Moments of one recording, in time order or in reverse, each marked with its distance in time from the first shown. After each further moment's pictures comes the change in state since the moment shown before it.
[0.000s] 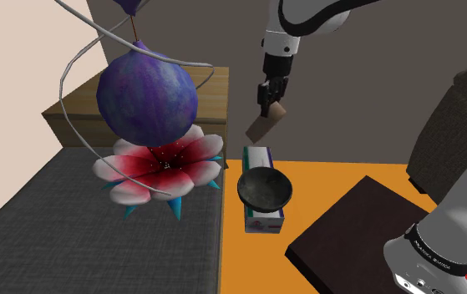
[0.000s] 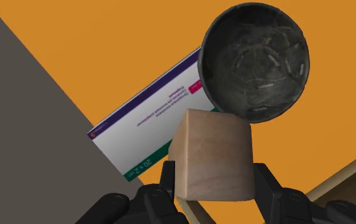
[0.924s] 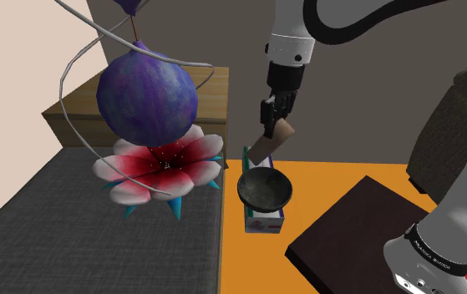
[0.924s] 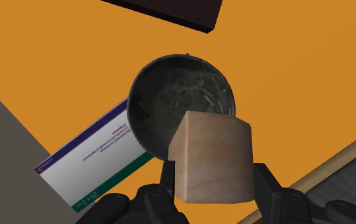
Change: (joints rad) arm 0.090 -0.207 0.115 -0.182 0.046 -0.003 0.184
